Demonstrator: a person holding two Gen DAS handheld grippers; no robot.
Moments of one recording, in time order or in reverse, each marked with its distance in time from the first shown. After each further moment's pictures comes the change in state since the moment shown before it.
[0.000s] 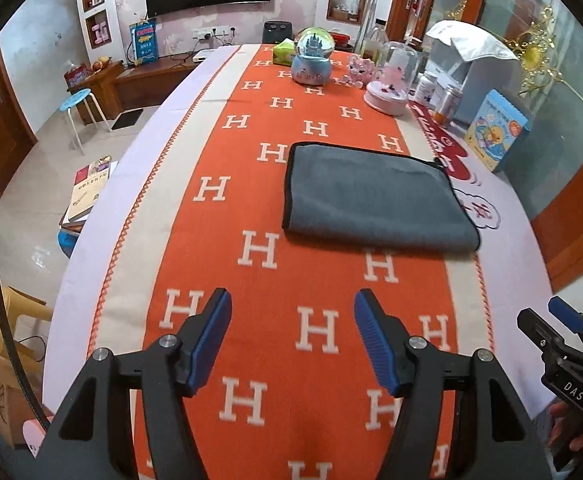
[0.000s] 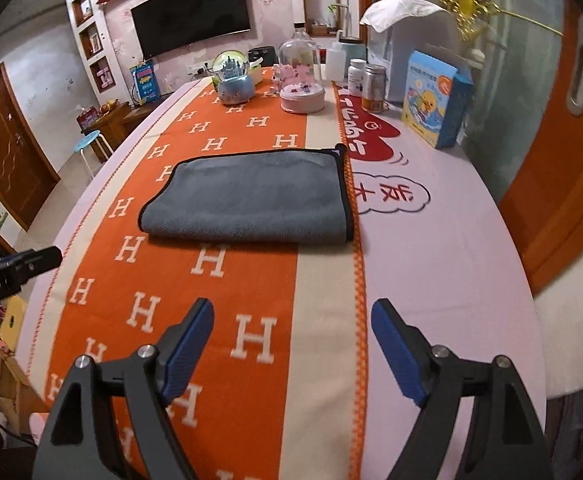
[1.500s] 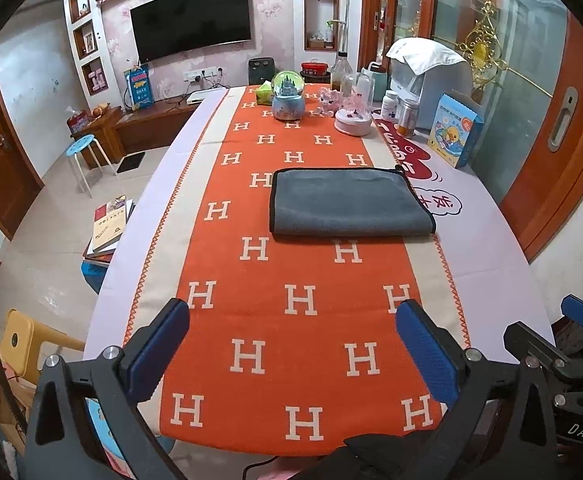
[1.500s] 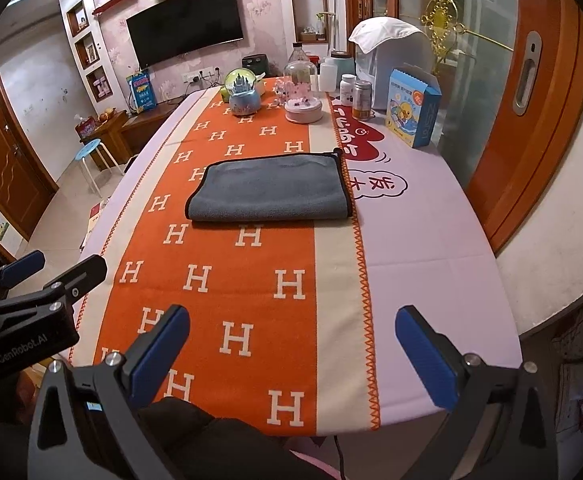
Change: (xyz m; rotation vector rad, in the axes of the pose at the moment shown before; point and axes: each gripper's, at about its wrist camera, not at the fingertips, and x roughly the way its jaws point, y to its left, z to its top) left arm -0.110 -0.034 -0.049 0.112 -0.124 0.037; right arm -0.111 0.040 -0.036 0.038 -0.016 -0.029
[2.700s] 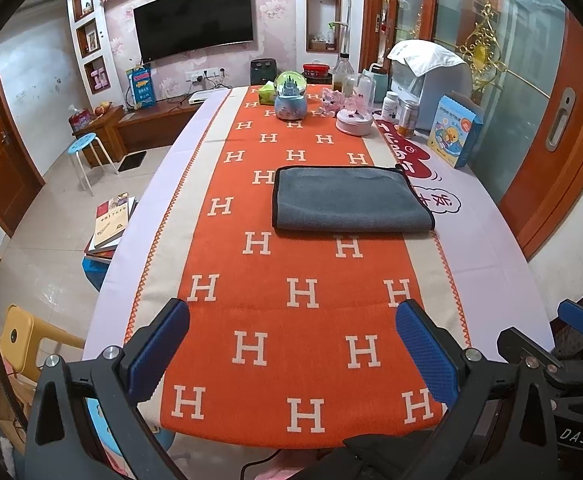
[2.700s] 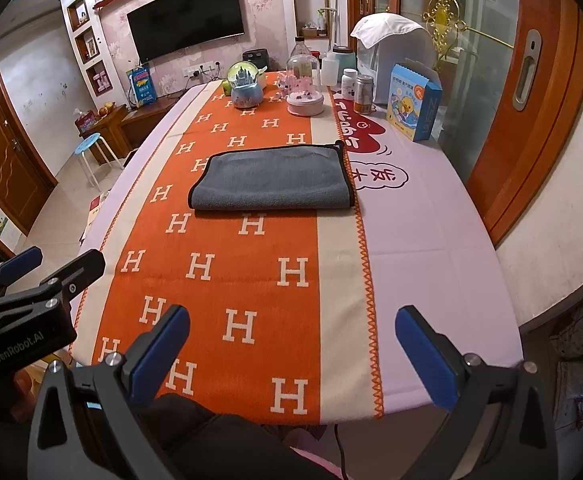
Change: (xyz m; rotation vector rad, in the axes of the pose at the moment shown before) left arm -0.004 -0.001 -0.007 -0.010 0.000 -0.001; right arm 0.004 0.005 -0.005 -0.004 0.008 -0.002
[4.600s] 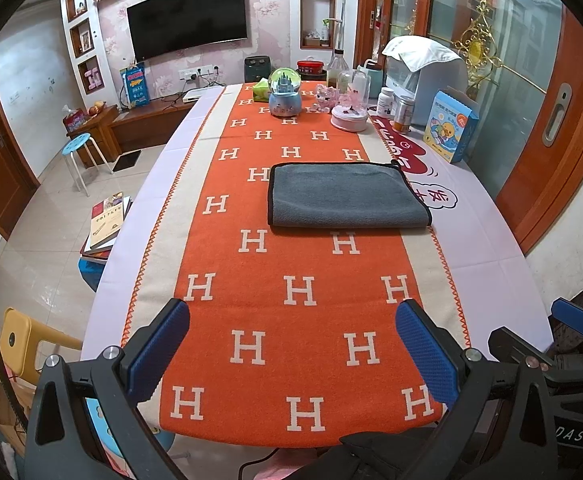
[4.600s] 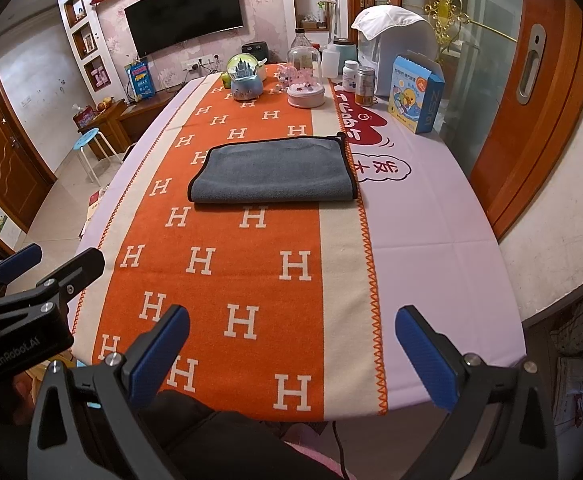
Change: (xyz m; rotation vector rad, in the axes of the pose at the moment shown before) left arm -0.001 -0.002 -0.004 0.005 0.006 -0.008; right arm 0.004 0.003 -0.004 0.001 0.013 -0.001
